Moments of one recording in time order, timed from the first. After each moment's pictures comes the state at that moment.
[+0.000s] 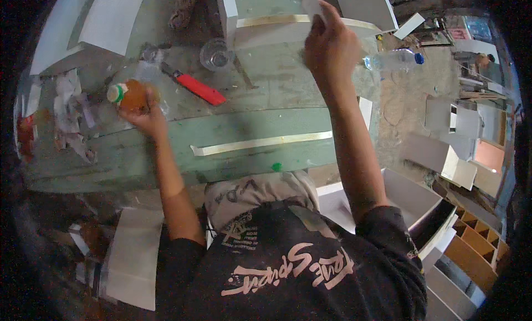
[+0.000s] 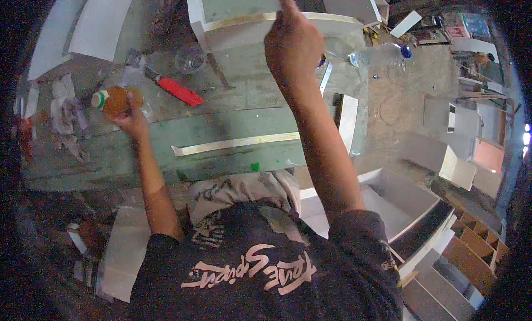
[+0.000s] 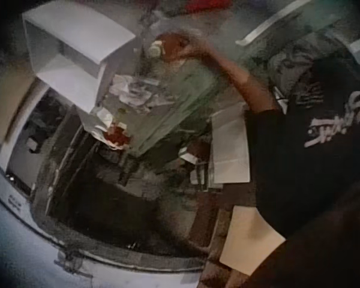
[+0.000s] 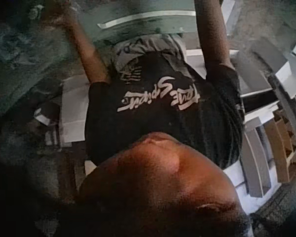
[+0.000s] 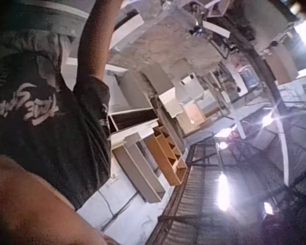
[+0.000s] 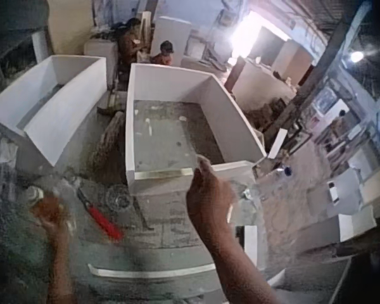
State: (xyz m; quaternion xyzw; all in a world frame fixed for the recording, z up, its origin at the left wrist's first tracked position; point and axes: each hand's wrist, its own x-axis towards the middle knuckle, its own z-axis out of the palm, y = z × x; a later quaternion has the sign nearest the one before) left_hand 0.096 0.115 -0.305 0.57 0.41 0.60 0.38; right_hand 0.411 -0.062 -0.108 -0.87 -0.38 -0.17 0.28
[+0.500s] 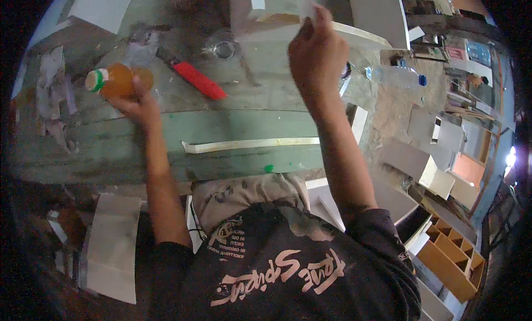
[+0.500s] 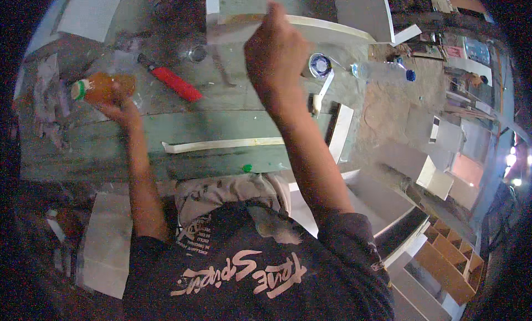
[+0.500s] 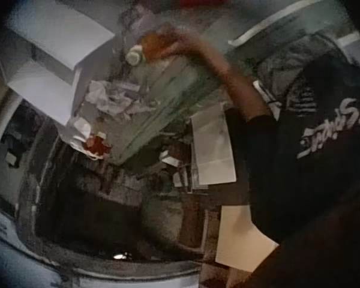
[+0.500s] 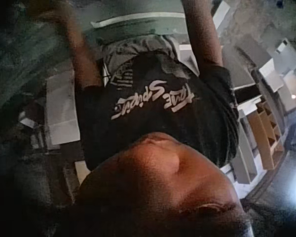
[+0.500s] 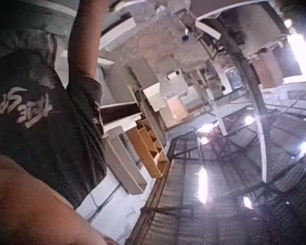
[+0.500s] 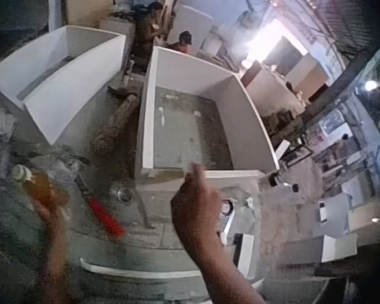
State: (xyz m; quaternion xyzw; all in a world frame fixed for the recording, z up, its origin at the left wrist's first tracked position) left_hand 0.102 0.110 -0.307 0.58 0.51 0.56 0.29; right_hand 0.379 -0.027 -0.127 -0.86 -0.42 -0.14 0.26
